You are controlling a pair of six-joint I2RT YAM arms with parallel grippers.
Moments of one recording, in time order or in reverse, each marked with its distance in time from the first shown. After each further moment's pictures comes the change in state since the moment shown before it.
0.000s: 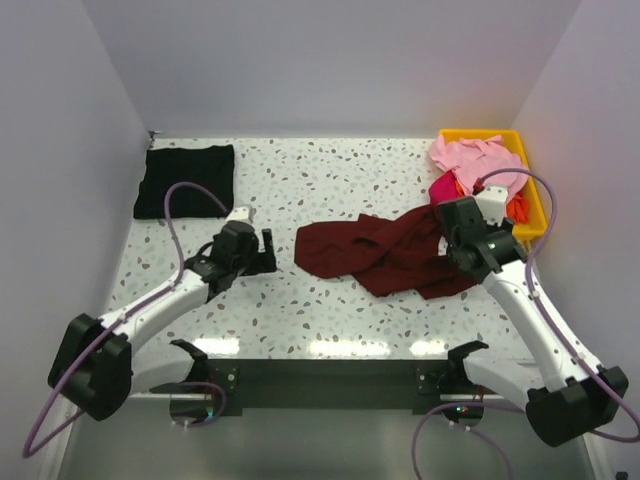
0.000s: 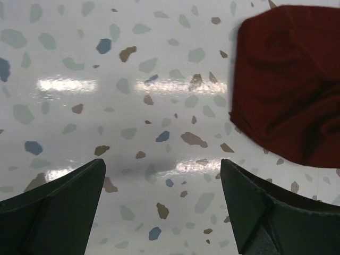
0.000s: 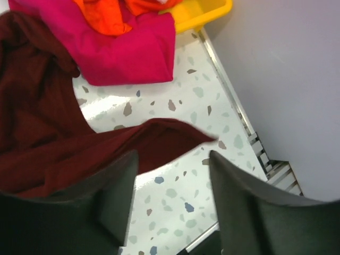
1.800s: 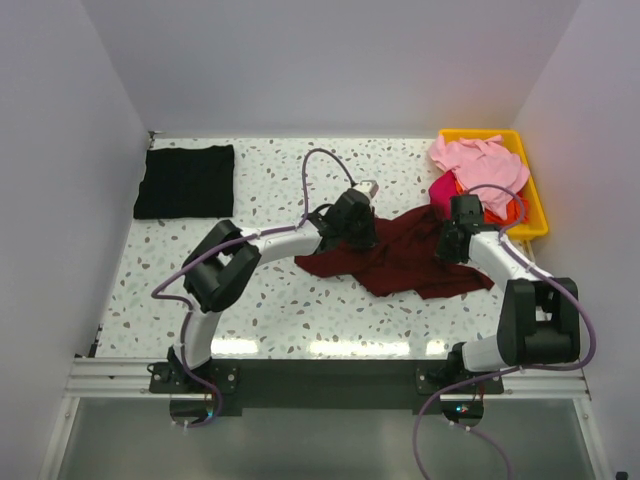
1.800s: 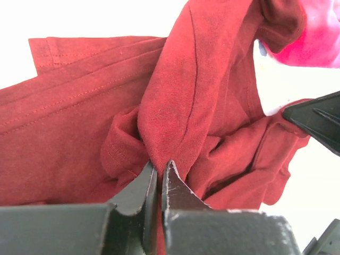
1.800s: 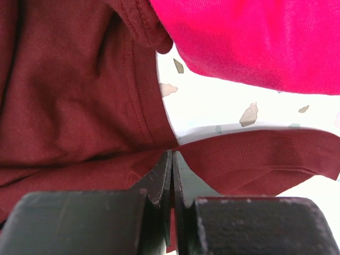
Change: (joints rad) left arm -0.385 0.934 0.838 0.209 0.239 -0.114; right arm -0.315 0.425 -0.197 0.507 -0.708 -0.079
